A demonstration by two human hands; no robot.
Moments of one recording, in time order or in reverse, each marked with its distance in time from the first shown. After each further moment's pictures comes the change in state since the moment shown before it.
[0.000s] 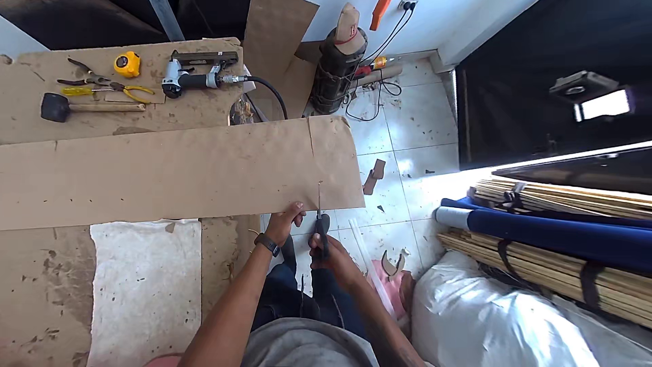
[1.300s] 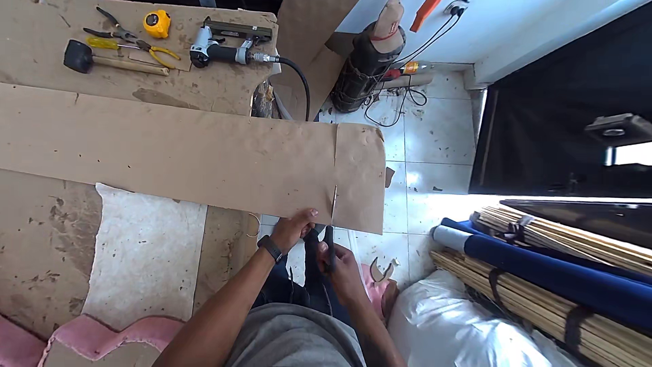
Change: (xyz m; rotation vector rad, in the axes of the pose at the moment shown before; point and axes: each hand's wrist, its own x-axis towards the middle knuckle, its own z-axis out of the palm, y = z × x) left_hand -0.044 0.019 0.024 -0.022 0.040 -0.142; right_hand -0.026 -0.006 0.016 0.006 0.074 -0.155
